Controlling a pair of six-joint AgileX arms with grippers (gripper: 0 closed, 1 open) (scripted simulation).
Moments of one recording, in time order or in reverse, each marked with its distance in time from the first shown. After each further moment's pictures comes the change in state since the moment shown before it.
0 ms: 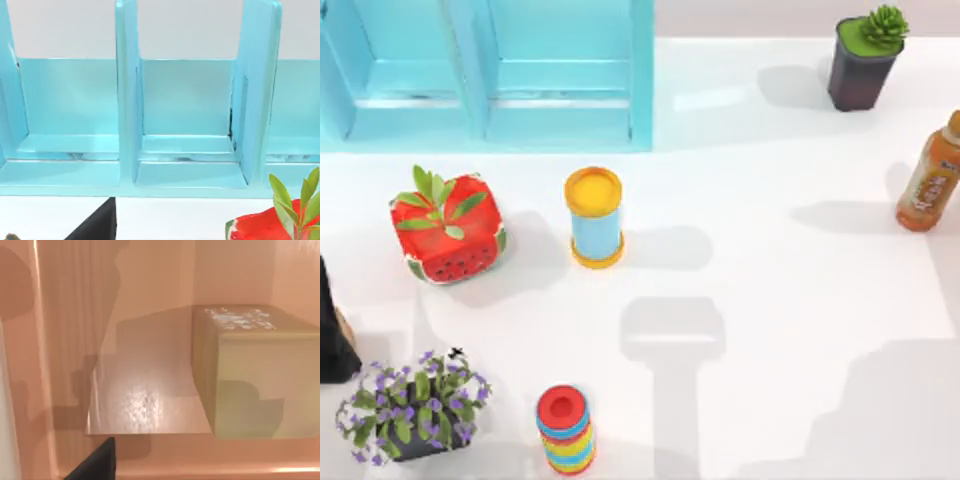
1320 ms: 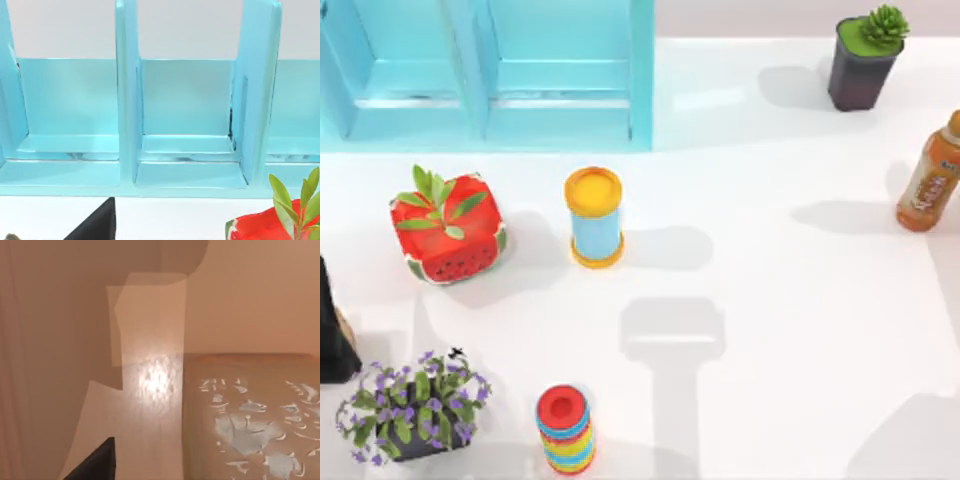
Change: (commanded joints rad) left arm 0.000 0.000 0.000 0.000 0.000 0.000; right arm -0.038 0.232 -0.165 0.300 0.001 -0.036
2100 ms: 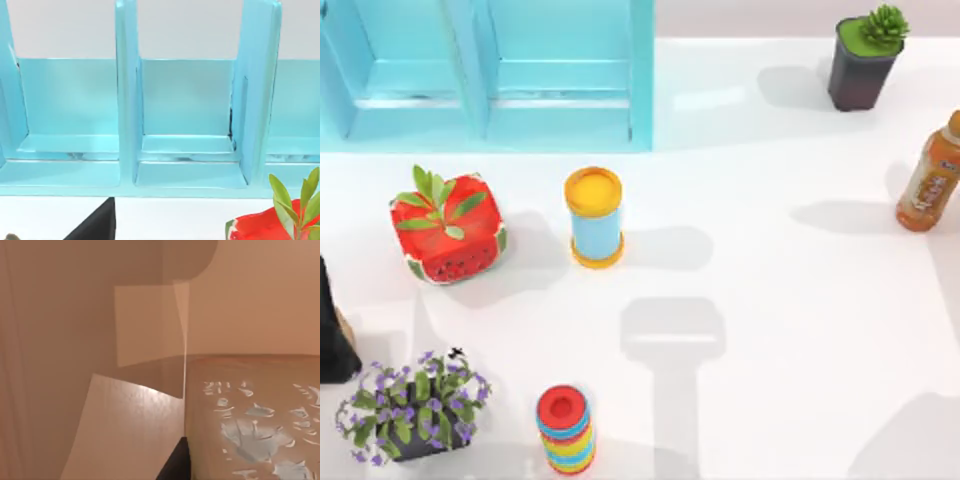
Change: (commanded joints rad) left arm 0.000 0.000 0.000 0.000 0.000 0.000; right arm 0.000 0.003 -0.006 0.008 0.000 0.000
